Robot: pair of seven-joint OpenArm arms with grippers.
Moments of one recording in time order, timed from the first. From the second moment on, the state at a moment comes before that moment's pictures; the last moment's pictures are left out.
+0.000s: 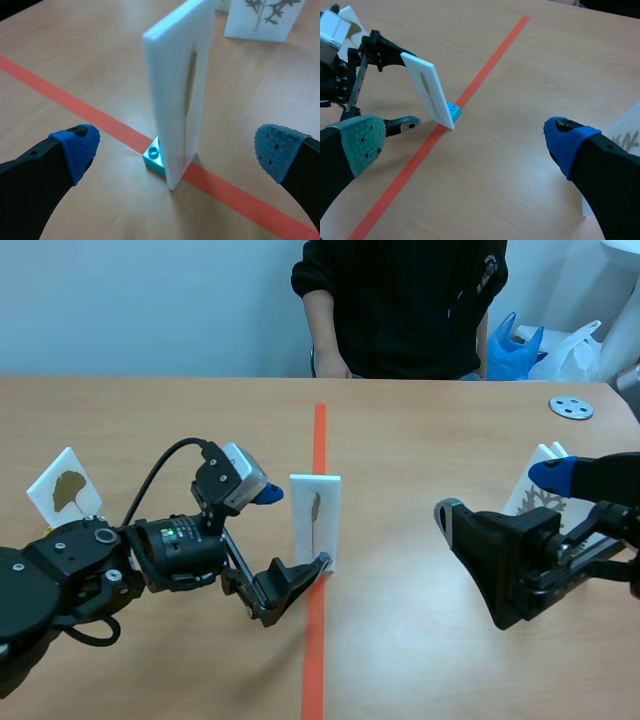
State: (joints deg) left arm -11.4 -18.7 32.2 58.5 0.6 -30.8 -21.8; right arm -36.4 23.3 10.8 117.7 27.1 29.7 -11.5
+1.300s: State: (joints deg) left arm -13.9 -16.4 41.2 51.3 -6.6 -26.4 -27.7; right arm -36.4 23.3 10.8 117.7 27.4 29.7 -11.5
